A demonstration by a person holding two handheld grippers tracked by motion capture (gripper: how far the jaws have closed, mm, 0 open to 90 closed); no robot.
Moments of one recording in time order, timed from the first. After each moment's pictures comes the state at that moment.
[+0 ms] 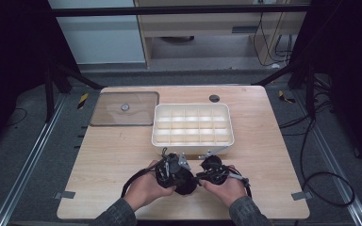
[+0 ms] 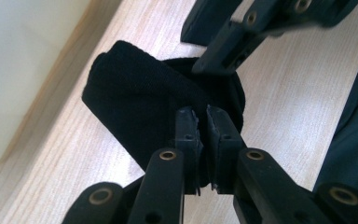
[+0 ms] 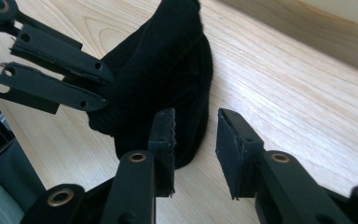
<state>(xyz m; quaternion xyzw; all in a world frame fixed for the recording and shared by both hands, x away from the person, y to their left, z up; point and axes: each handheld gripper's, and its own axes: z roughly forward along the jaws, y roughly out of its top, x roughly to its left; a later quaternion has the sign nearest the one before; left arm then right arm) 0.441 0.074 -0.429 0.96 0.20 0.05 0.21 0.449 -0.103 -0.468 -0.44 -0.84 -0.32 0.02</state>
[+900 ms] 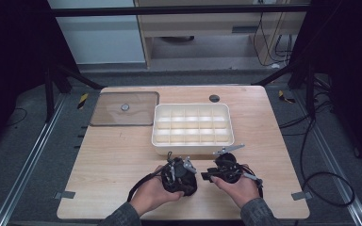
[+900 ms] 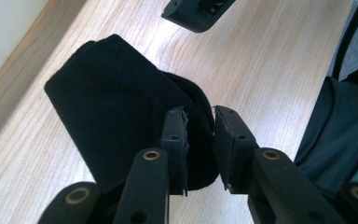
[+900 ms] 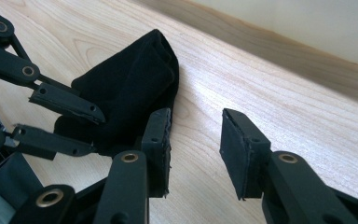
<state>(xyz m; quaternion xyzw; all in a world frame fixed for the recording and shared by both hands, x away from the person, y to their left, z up) 0.433 0.059 -0.436 0.95 0.21 0.01 0.23 0.446 -0.137 -0.454 -0.46 -0.82 -0.35 -0.01</state>
